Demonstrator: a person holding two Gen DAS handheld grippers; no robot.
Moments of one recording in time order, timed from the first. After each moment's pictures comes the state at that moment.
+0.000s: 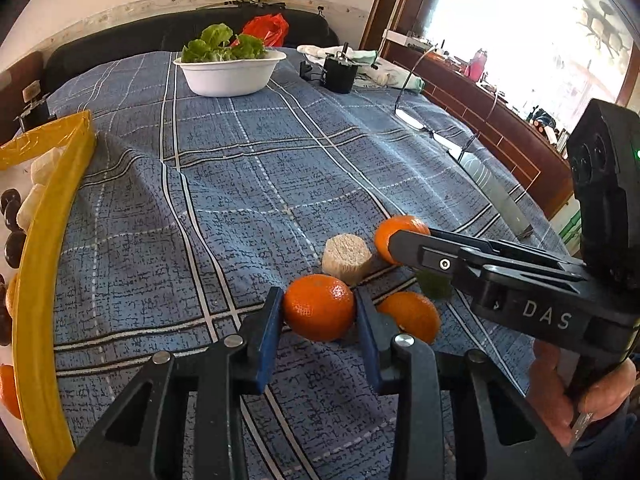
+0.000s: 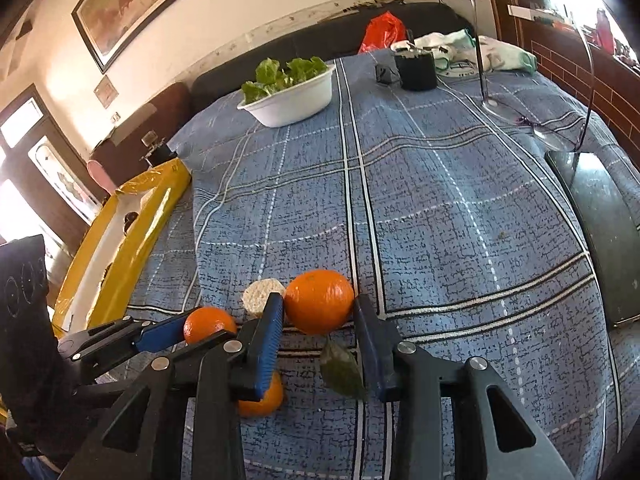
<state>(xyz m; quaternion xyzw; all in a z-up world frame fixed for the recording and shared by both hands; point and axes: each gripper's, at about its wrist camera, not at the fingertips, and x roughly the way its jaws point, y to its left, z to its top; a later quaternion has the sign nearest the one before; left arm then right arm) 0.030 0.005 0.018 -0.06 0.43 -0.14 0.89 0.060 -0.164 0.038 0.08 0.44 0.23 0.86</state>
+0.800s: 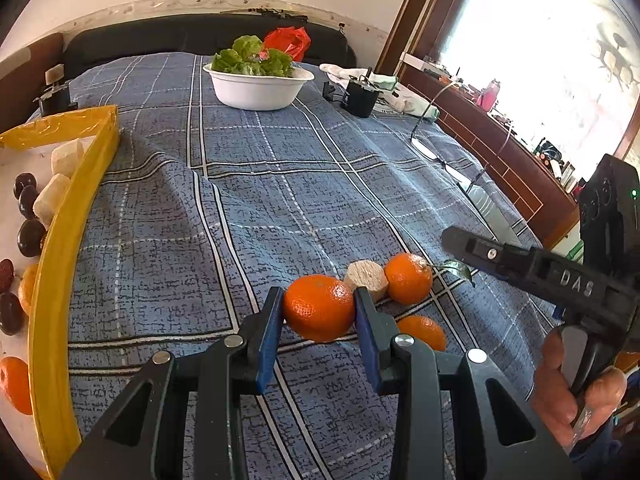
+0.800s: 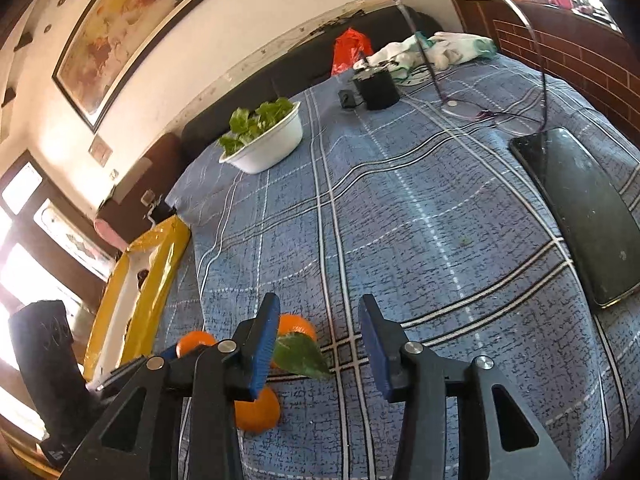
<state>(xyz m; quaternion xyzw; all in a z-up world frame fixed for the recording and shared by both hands) 0.030 0.025 0.026 -0.11 0.41 -0.12 0.90 0.065 -0.191 0.047 0.16 0.43 0.21 0.86</state>
